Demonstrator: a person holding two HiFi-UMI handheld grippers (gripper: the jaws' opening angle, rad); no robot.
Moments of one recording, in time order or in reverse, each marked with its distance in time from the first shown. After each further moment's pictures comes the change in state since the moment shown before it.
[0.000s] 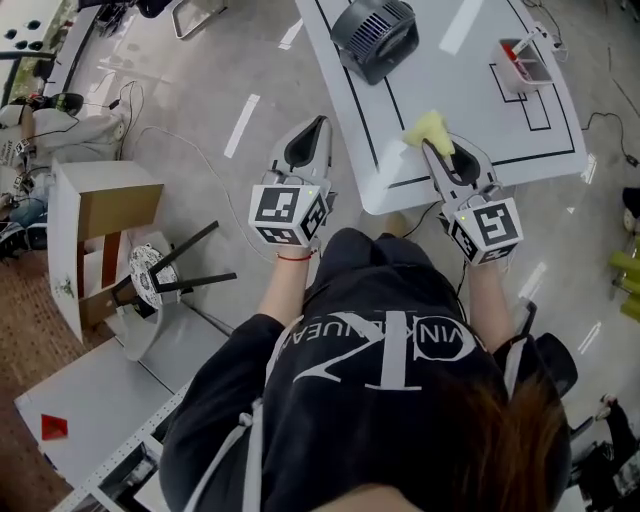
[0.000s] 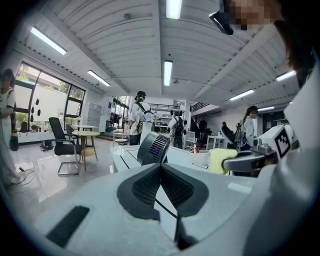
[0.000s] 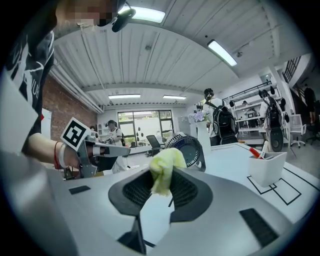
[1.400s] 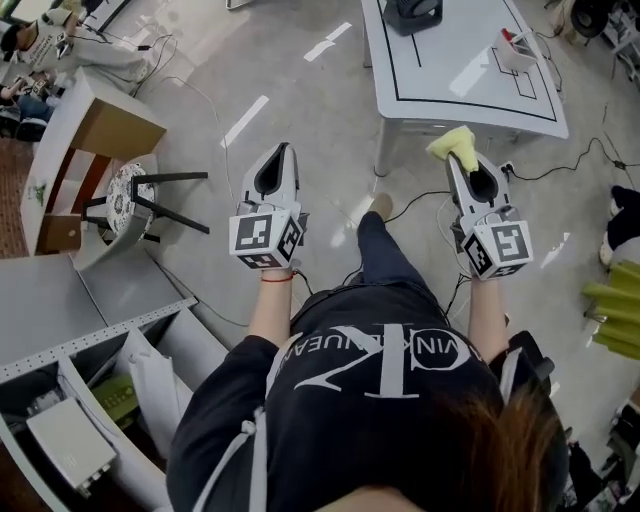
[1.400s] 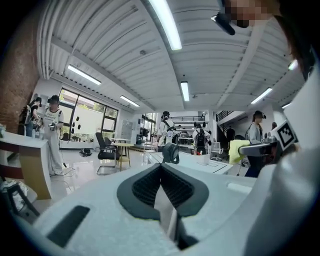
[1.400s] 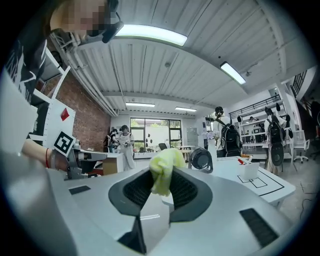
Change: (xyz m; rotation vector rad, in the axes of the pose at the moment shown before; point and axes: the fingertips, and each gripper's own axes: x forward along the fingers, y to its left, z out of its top) left arm -0.340 -0.082 -0.060 -0.050 -0.162 0.368; right arm -0.226 0.153 -0.007 -0.112 -0.100 0.074
